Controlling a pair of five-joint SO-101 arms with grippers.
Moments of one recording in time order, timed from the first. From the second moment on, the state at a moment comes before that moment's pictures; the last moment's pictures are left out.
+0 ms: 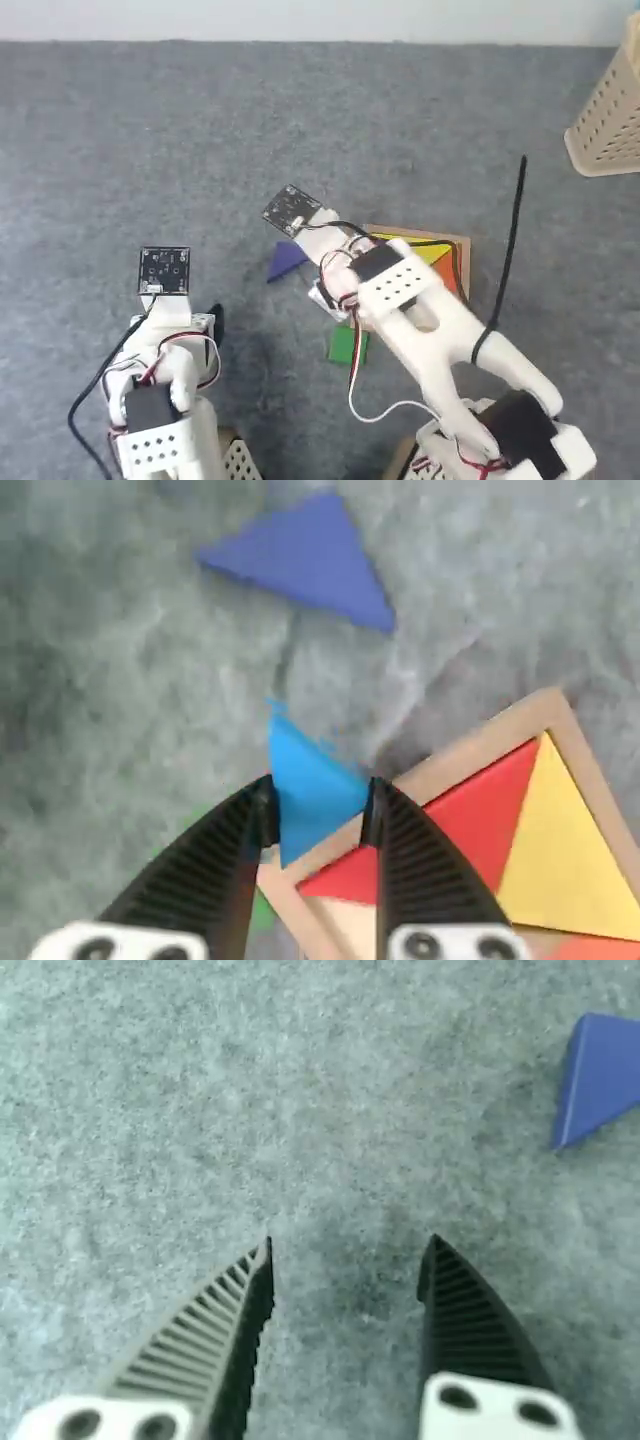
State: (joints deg) left arm -19.4 -103.2 96.8 72.0 -7.3; right arm -38.8 -13.6 40.6 50.6 16.2
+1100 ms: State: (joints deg) left arm -19.4 -103.2 96.8 72.0 -7.3; right arm -48.7 -23.6 56.8 60.3 40.6
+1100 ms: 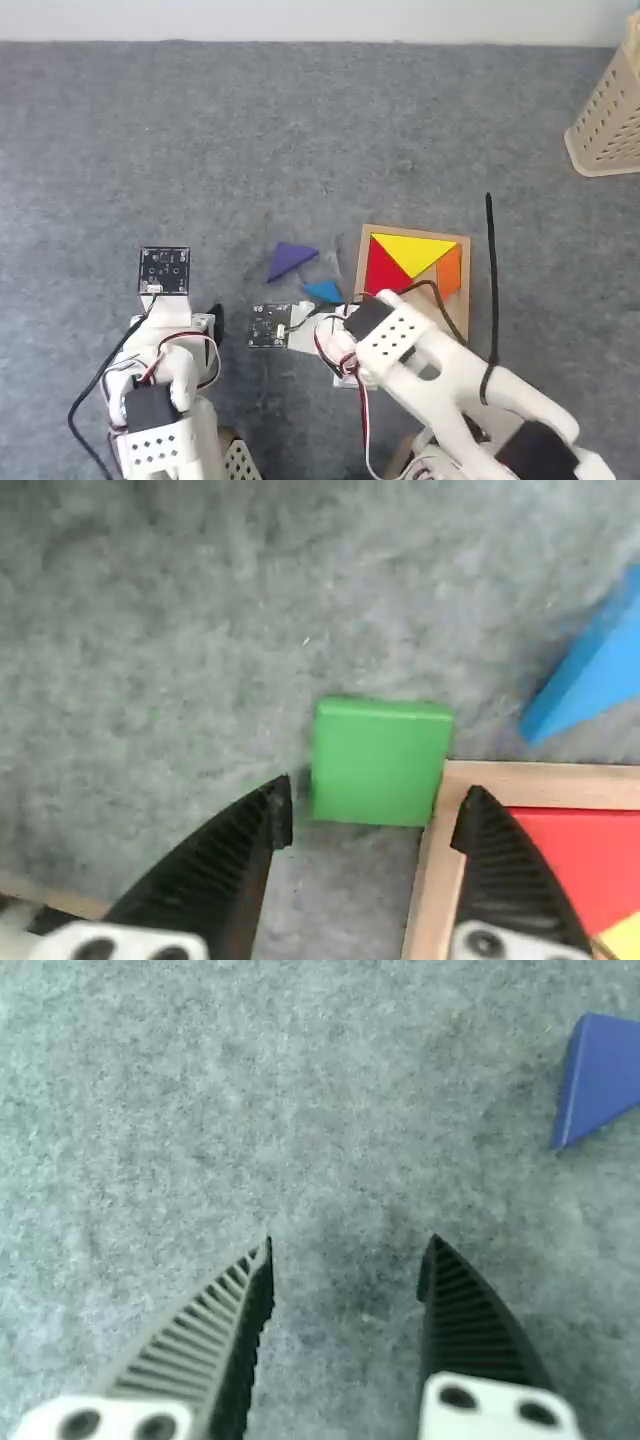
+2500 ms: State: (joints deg) left arm -19.4 -103.2 96.8 72.0 -7.3; right arm -52.8 -24.9 60.2 56.5 31.4
